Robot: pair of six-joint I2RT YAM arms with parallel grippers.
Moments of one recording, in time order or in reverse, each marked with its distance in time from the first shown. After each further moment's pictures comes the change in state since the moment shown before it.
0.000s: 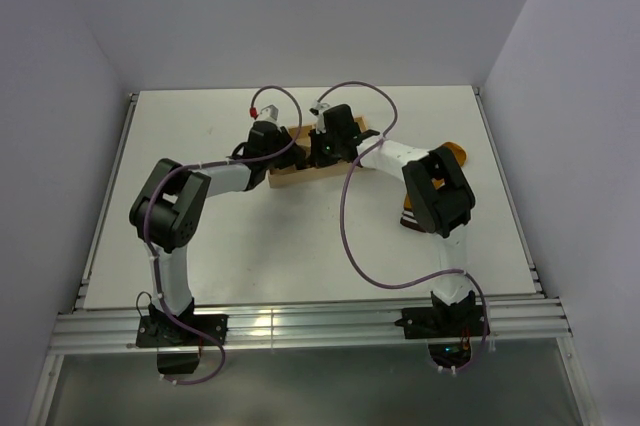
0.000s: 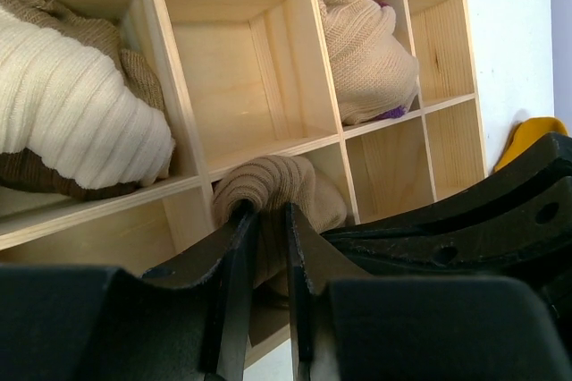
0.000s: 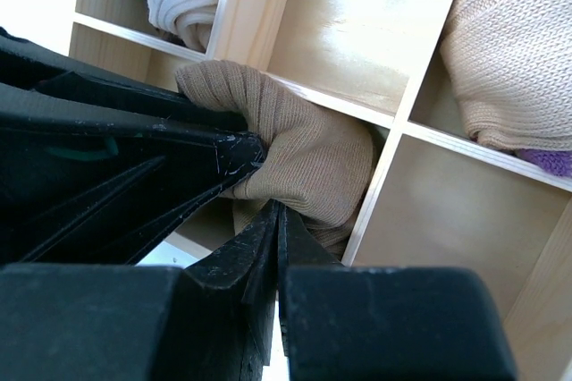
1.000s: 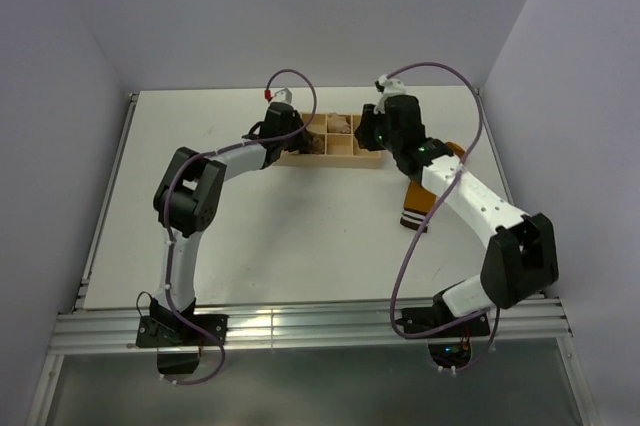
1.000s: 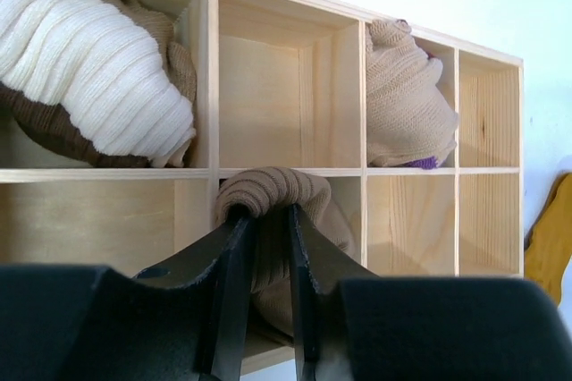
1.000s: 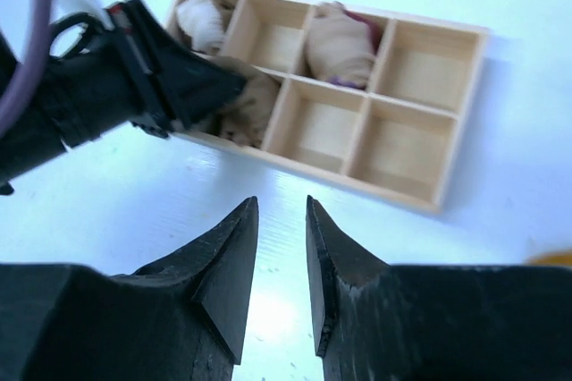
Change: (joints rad) left arm -0.008 0.187 0.332 -0.196 -0.083 0.071; right arm -0.097 -0.605 -0.285 -0.016 0.238 0.024
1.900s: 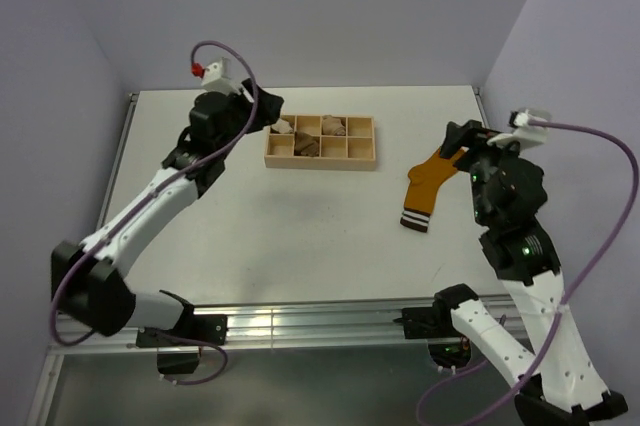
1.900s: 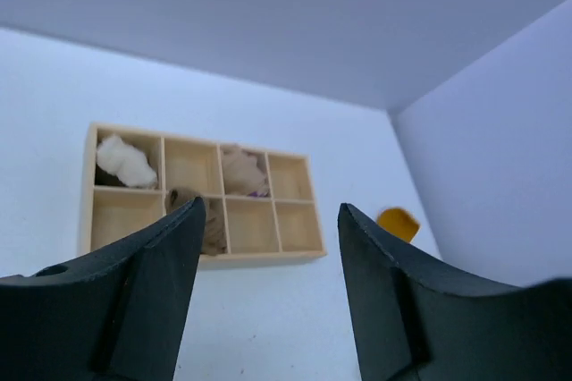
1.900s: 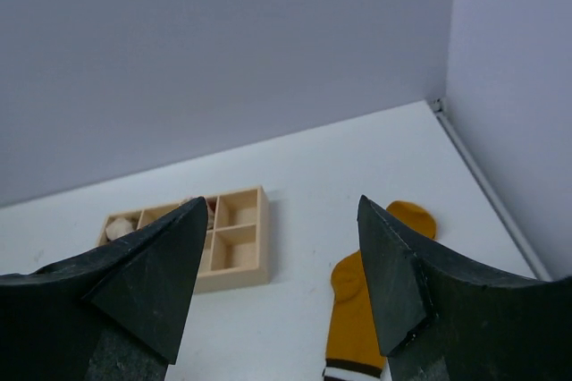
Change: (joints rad) left arm 0.013 -0.752 -0.284 -0.064 -0.082 0.043; right arm -0.122 -0.782 -0.134 -0.158 0.408 -0.045
